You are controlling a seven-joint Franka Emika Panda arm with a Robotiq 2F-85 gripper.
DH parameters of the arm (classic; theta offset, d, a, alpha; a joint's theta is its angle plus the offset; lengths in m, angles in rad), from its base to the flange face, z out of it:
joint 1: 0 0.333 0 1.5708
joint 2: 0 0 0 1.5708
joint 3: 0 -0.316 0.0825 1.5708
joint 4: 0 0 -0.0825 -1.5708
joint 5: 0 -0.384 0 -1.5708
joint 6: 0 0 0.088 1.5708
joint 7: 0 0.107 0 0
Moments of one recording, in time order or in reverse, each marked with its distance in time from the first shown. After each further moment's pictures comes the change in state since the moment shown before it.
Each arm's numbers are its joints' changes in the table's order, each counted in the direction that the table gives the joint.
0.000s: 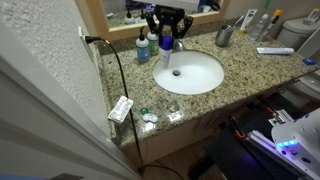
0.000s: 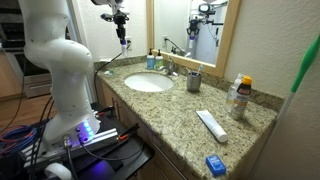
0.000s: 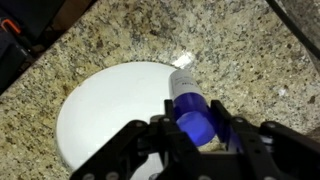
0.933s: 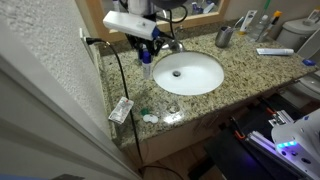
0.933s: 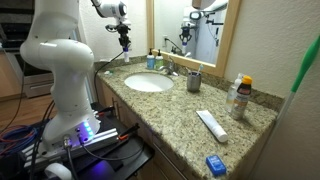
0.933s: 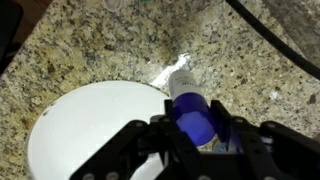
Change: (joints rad) arm 0.119 -0.275 0.074 -0.197 0.078 0.066 0.200
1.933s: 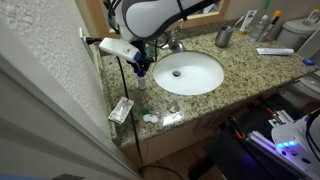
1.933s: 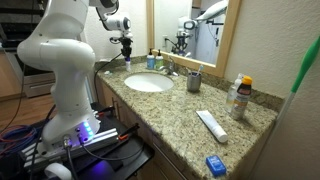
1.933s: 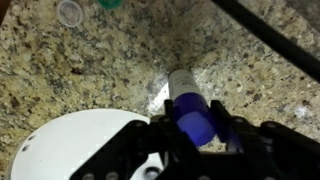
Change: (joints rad) arm 0.090 -0.223 0.090 -0.142 -0.005 0.032 0.103
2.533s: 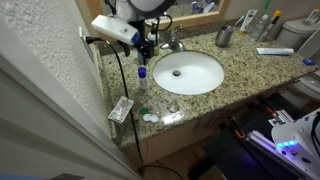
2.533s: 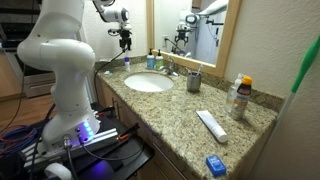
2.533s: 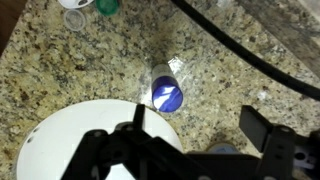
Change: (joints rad) arm 0.000 0.103 0.000 0.006 -0.018 -0.020 0.001
